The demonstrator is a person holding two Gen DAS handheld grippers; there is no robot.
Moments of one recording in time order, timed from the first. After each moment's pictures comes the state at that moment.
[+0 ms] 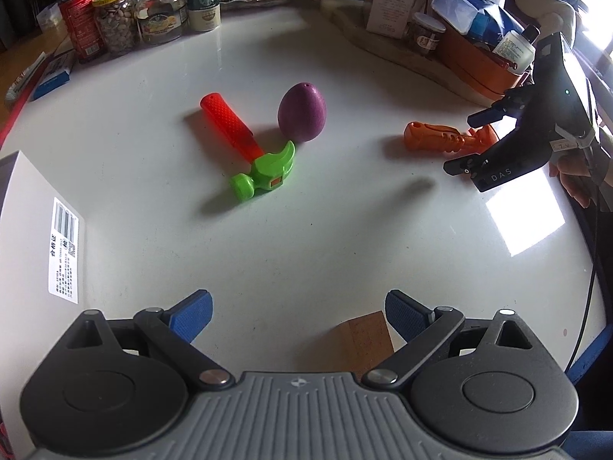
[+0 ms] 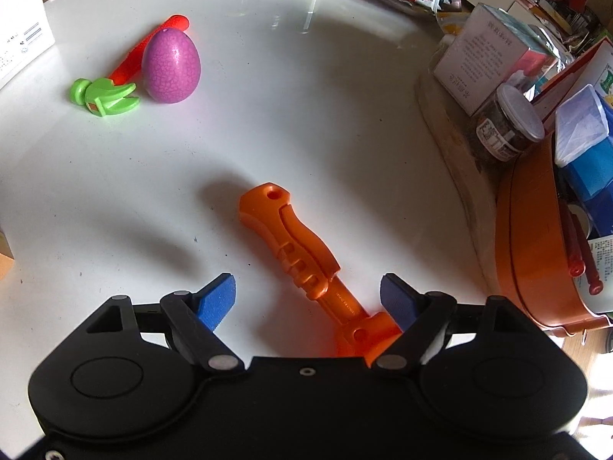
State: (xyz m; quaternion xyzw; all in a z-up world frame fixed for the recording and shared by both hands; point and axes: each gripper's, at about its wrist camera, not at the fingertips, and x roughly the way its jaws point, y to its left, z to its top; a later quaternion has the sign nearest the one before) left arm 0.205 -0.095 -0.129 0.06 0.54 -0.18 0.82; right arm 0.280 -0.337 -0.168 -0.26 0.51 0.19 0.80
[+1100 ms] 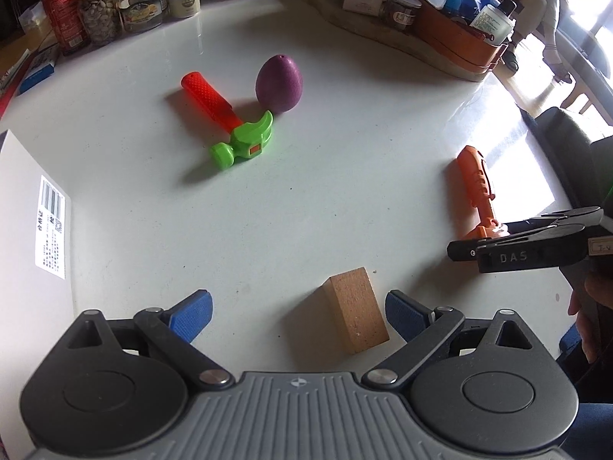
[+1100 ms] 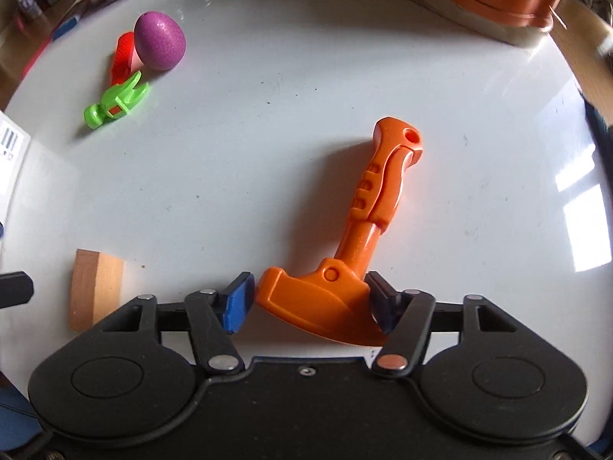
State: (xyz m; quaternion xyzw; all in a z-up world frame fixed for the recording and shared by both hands) left arm 0.180 -0.091 -0.137 0.08 0.55 -0.20 0.81; right arm 0.145 -0.335 -0.166 0.08 0.60 0.01 0.80
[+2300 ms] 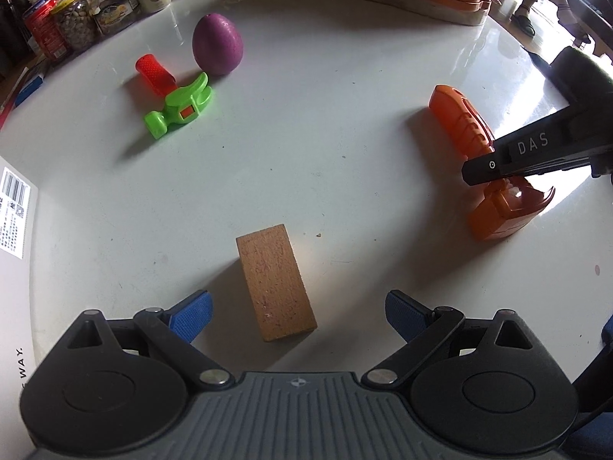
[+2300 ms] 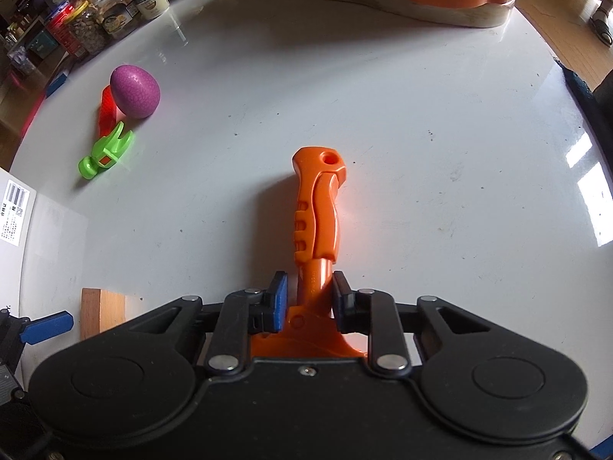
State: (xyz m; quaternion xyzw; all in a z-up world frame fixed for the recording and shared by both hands) left arm 0.143 -0.171 -0.192 0.13 0.54 -0.16 0.81; right arm 0.155 -0.361 -0.167 0.11 0.57 0.00 0.82
